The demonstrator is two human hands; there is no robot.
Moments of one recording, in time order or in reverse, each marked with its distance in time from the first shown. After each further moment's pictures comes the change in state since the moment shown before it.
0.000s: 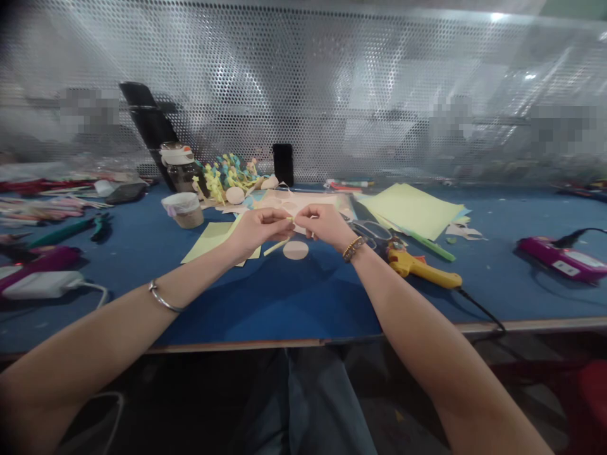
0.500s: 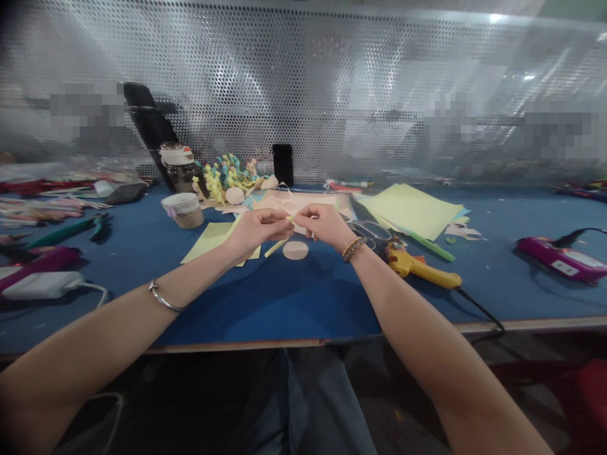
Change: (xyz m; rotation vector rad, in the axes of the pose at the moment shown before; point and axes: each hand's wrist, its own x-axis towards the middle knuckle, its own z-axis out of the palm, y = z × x) left_hand 0.002 -0.004 -0.002 -0.004 -0.001 0.015; right_hand 0.001 0.002 -0.001 -0.014 0.000 -0.021
